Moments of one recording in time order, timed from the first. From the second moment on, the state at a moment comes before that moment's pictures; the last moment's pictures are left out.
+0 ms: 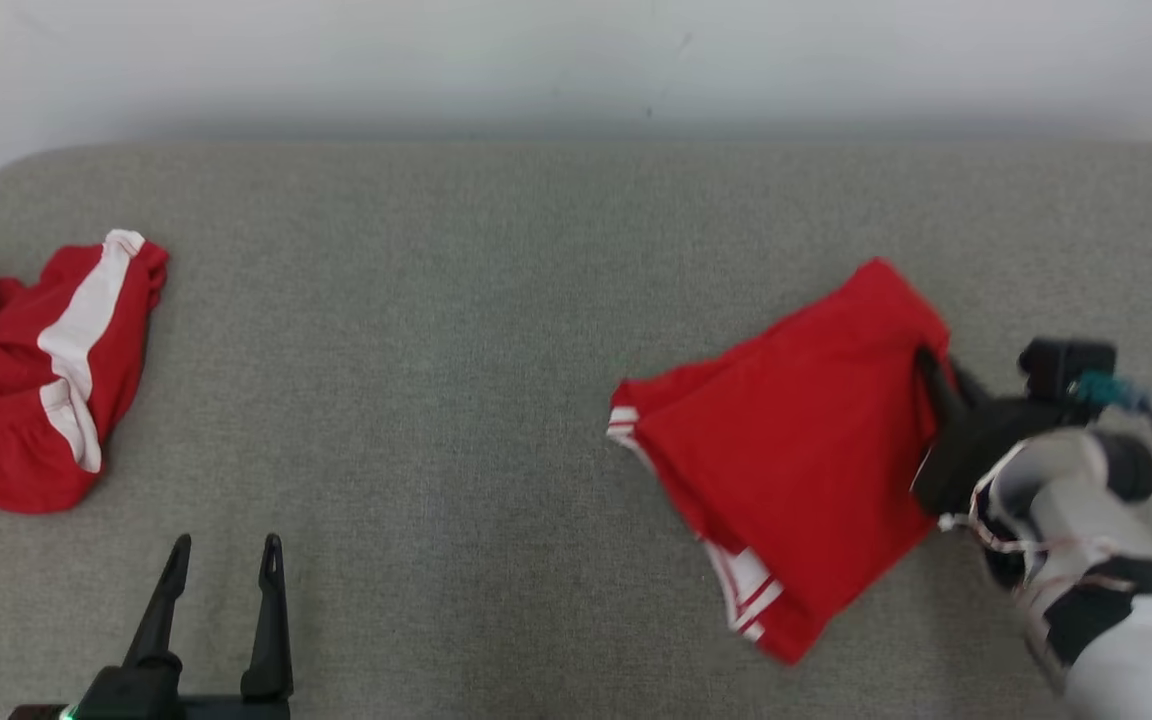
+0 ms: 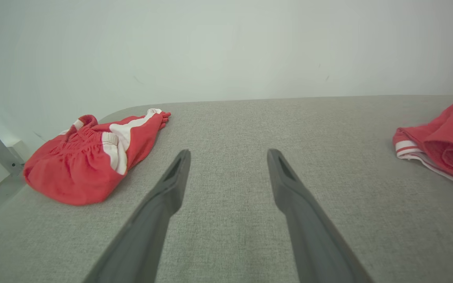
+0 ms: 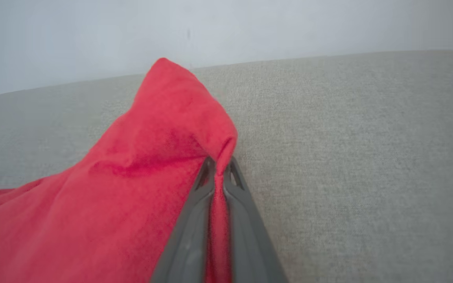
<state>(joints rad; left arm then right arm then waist) 0.00 0.07 0.07 0.11 -0.05 -0.13 -0.26 -0.66 -0.33 0.29 0.91 0.53 0.13 -0.11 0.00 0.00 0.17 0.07</state>
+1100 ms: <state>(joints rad) -0.21 0.15 0.07 -0.18 -0.02 -0.13 -0.26 -1.15 -0.85 0.25 0.93 0.51 0.13 -0.08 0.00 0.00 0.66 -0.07</state>
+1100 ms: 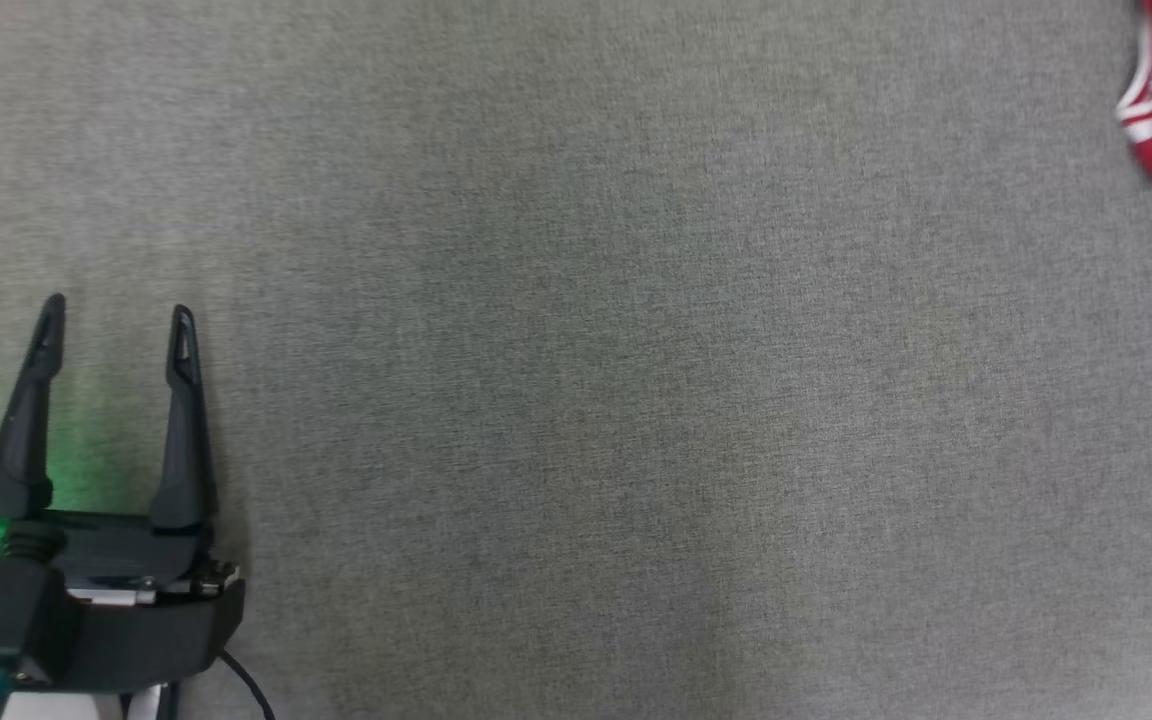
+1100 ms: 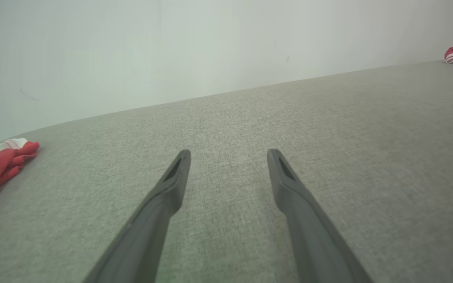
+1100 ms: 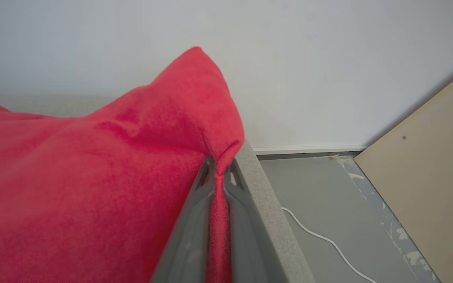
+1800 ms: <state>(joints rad) -0.21 0.16 0.08 -0.21 -0.02 -0.12 -0.27 -1.26 -0.88 0.23 0.98 0.35 0.13 -0.06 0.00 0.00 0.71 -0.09</state>
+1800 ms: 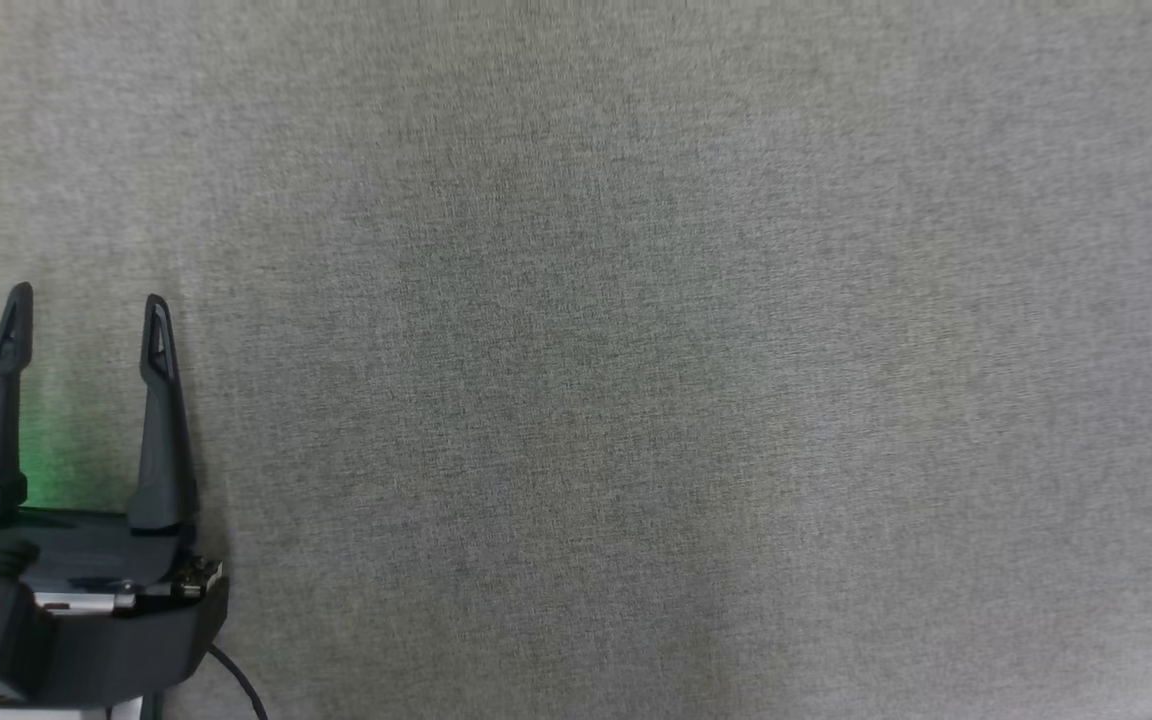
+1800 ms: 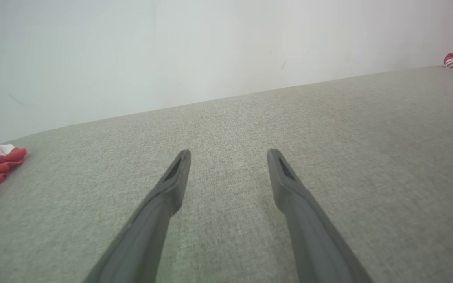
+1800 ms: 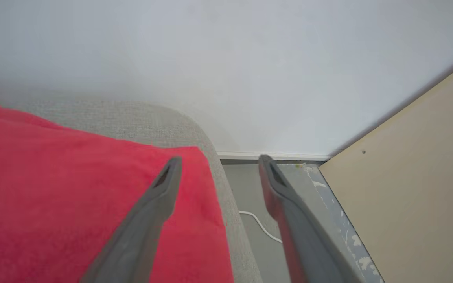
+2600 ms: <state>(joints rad) 0.01 0.10 0.13 -0.06 -0.06 -0.11 -0.26 -0.83 -0.58 0.22 0.70 0.37 0.13 -0.26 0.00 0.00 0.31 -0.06</state>
